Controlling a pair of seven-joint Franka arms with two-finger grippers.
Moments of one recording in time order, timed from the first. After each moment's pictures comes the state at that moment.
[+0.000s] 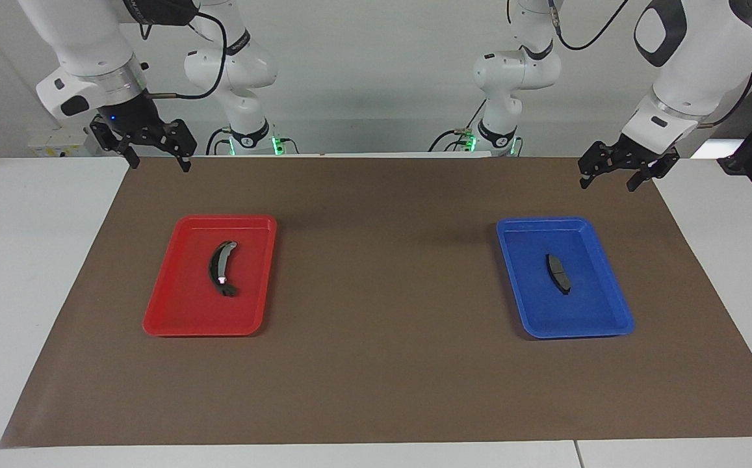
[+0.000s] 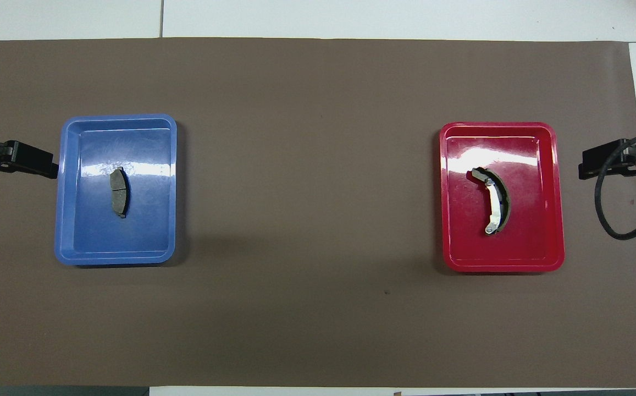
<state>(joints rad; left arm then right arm) -0.02 0.01 -0.04 -1.60 -0.02 1.55 0.09 0.02 -0.06 -0.01 -1.59 -0.02 1.51 0.11</state>
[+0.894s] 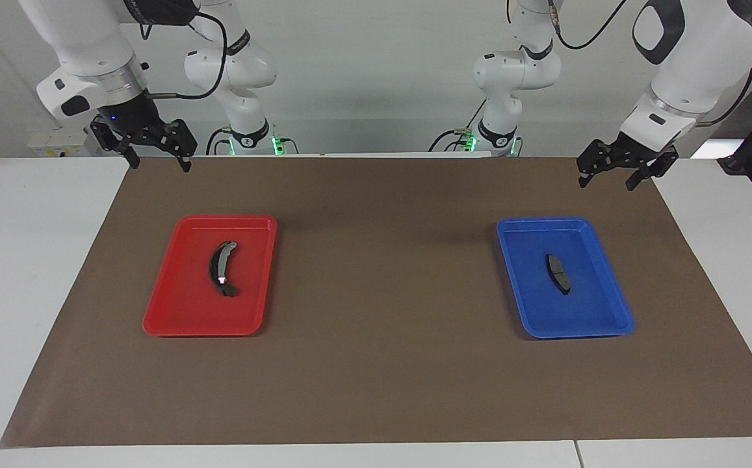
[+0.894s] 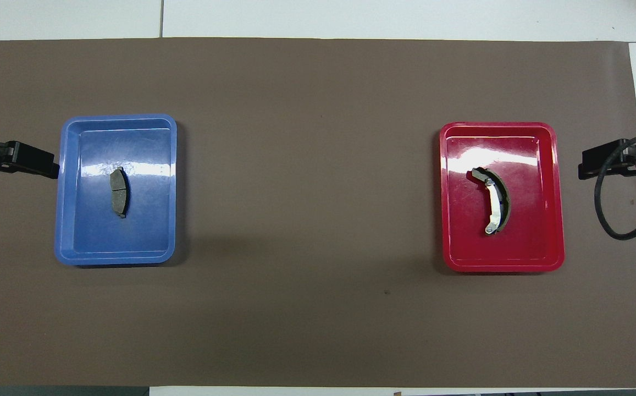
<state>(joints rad) -0.02 0.00 -0.04 -1.59 -0.02 1.55 0.09 0.02 -0.06 -0.01 -1.59 -0.02 1.51 0.11</state>
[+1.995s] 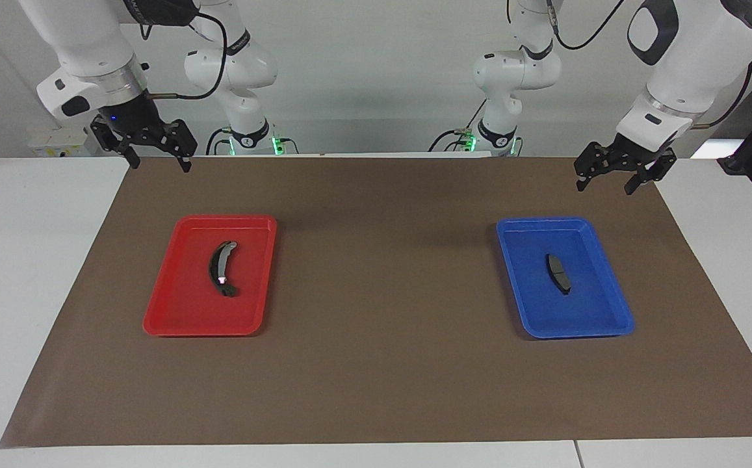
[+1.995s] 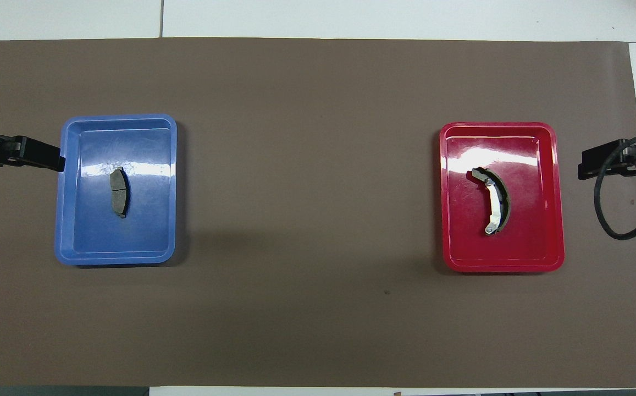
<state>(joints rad) -0.03 0.00 -0.05 -1.63 -0.02 1.64 0.09 0.02 -0.06 -0.01 -1.59 -0.02 1.51 0.11</state>
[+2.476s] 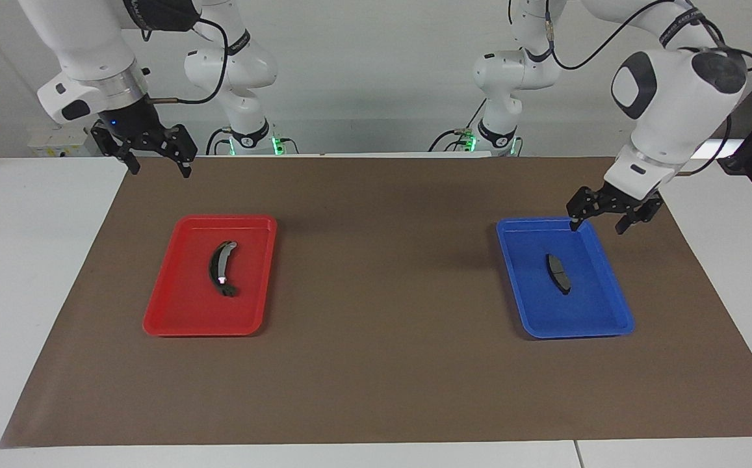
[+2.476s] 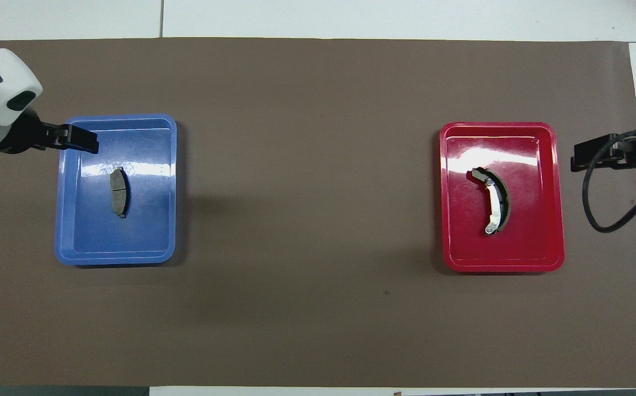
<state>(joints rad) -0.03 0.12 -0.04 -1.78 -0.02 1.96 0.09 0.02 -0.05 -0.01 -1.69 -0.02 1.64 0.11</state>
